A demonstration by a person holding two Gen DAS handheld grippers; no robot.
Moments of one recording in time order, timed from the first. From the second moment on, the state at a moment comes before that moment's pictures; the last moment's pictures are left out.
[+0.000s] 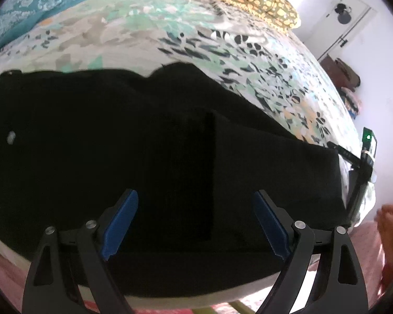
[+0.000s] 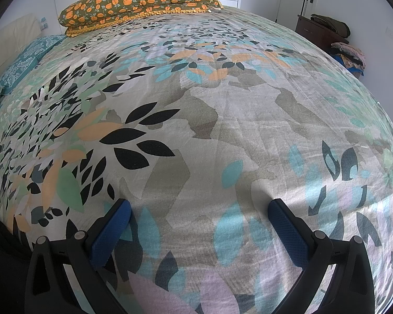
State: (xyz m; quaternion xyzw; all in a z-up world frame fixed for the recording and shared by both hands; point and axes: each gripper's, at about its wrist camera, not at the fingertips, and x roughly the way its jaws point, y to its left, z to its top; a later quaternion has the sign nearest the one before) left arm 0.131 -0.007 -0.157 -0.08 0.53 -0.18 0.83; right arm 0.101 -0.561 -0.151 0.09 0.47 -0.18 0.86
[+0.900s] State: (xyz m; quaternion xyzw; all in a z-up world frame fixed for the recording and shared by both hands) left arm 0.152 0.028 -0.180 0.05 0.52 -0.11 0.84; right arm 0.107 -0.566 -0.150 0.11 0.51 -0.17 0.83
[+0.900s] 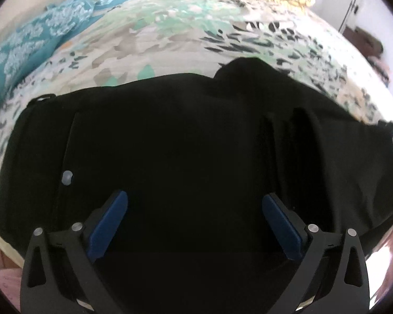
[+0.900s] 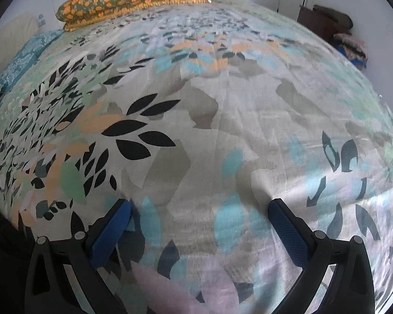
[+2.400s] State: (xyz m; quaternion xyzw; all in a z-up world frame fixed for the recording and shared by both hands) left arm 0.222 0.228 -0.176 -0.28 0.59 -0.11 0.75; right arm -0.040 -0.435 -0.036 0.20 0.38 -0.05 0.90
